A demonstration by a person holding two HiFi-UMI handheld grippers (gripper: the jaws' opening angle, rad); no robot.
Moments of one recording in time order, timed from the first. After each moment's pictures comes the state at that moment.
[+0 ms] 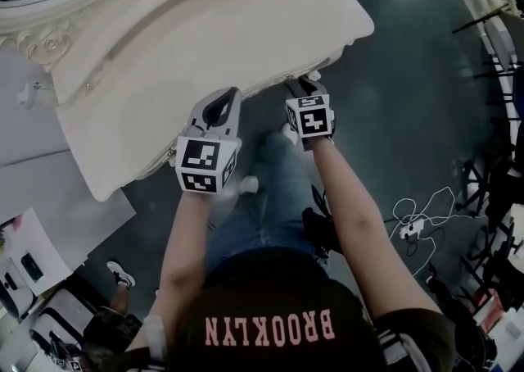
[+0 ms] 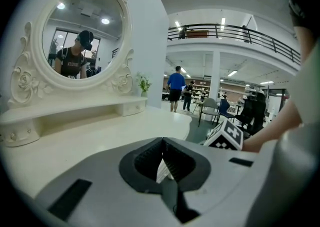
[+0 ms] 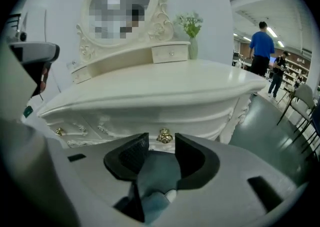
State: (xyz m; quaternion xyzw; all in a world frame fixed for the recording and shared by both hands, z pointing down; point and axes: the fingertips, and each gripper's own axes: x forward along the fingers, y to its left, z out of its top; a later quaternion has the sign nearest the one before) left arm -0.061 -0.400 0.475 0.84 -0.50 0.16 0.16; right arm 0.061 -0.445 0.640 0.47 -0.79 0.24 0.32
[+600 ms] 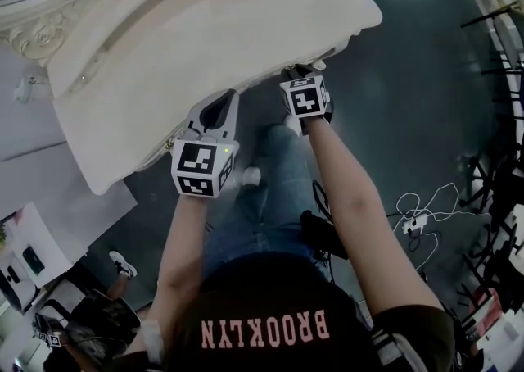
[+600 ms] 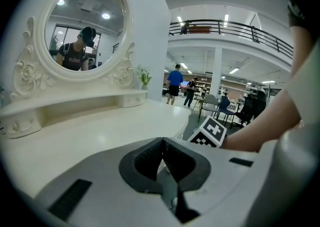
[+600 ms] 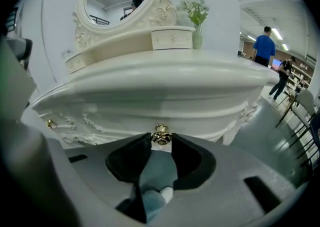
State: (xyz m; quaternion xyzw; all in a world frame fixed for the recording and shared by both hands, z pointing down) left arm -0.063 -0.383 0.500 0.83 -0.50 0.18 0.18; right arm 0.053 -0.462 0.680 0.45 -0.78 0.24 0.36
